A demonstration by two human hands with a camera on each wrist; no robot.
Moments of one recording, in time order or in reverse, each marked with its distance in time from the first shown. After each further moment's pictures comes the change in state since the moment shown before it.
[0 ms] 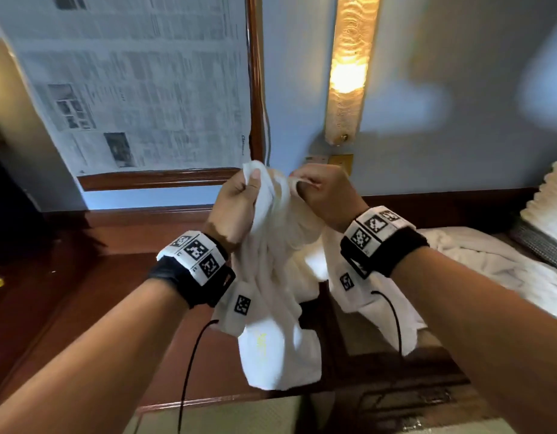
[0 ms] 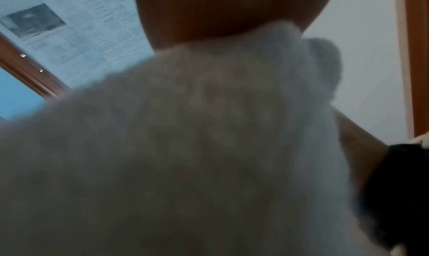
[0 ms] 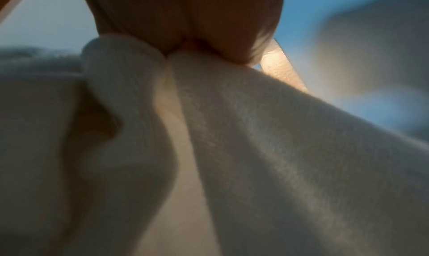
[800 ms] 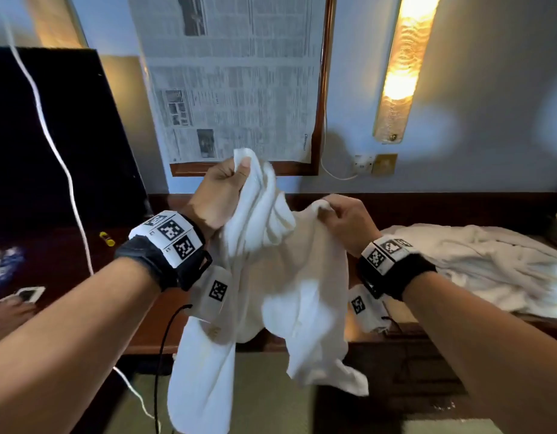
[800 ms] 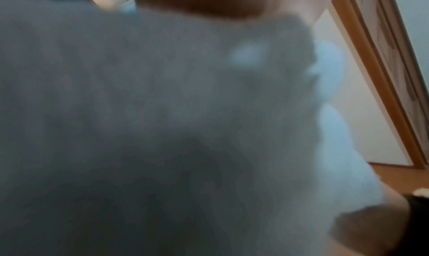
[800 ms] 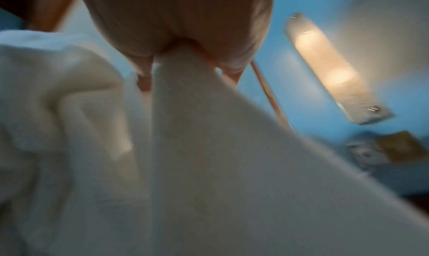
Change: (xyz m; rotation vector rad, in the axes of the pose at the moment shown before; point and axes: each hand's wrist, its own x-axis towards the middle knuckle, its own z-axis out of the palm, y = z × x) left_hand -0.145 0.086 -0.190 0.121 -0.007 0.051; right_hand -0.101 -0.147 0.090 0.122 -0.065 0.233
